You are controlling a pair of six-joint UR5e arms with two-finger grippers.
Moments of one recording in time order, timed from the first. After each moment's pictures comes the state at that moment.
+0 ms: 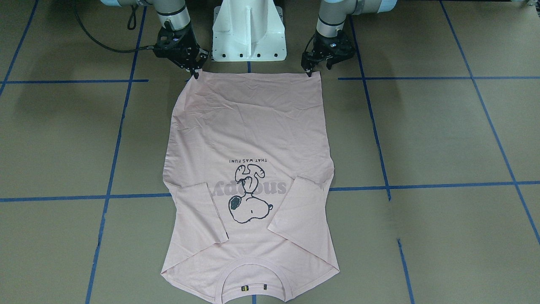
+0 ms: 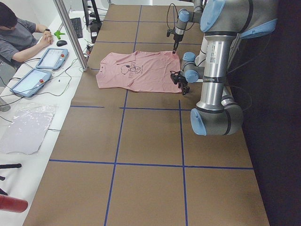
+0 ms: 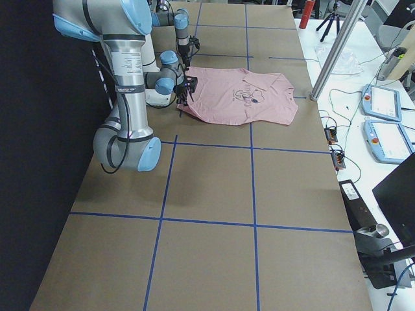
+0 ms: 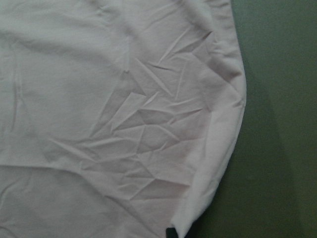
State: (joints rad) left arm -0.12 -1.75 -2.03 -1.71 -1.61 -1.87; right arm 0.14 -1.37 2.12 -1.44 1.51 1.64
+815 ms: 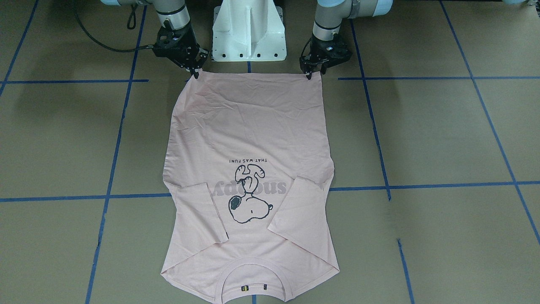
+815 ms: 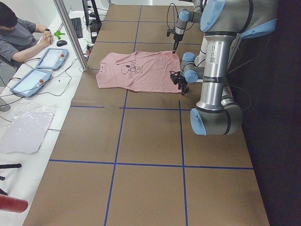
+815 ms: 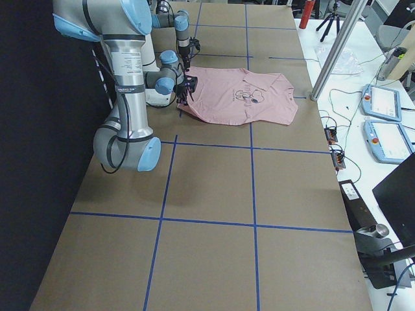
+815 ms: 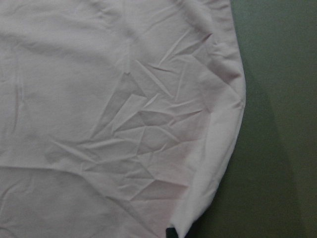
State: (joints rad) left arm -0.13 -1.75 -2.03 -1.71 -1.61 -1.87; right arm 0.15 -1.37 2.12 -1.44 1.51 1.64
